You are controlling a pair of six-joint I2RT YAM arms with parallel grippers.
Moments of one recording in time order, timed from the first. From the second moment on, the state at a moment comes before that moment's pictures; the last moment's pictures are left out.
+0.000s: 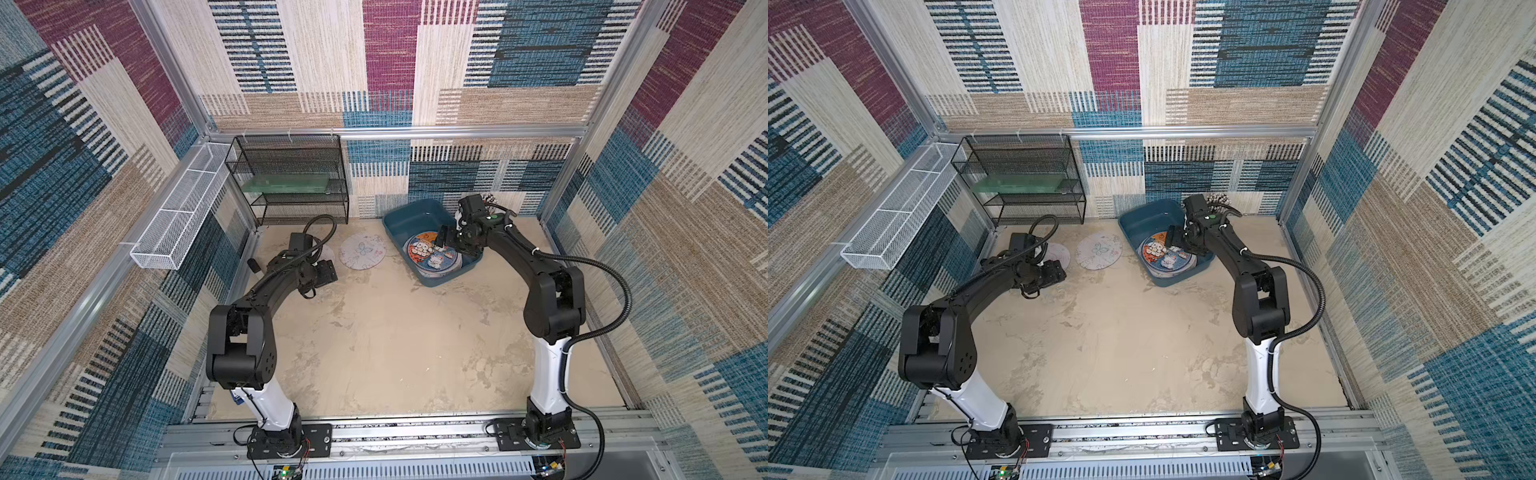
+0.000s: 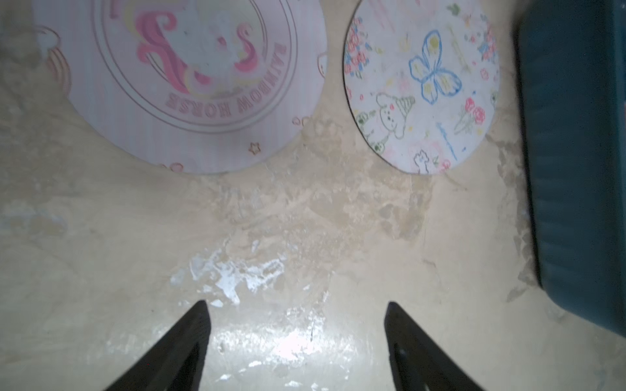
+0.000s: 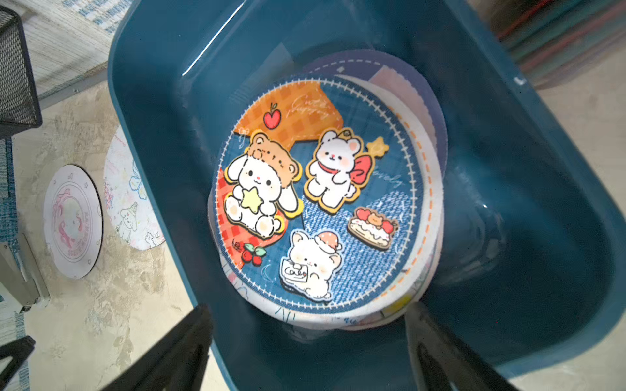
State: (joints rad) left arm -0.04 1.74 1.26 -0.55 0.12 -0.39; right arm 0.27 2.06 1.86 -0.78 -0.15 0.46
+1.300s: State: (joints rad) left arm 0.18 2.45 2.07 -0.68 0.16 -0.18; right arm 0.36 1.77 1.63 -0.68 -0.27 0.48
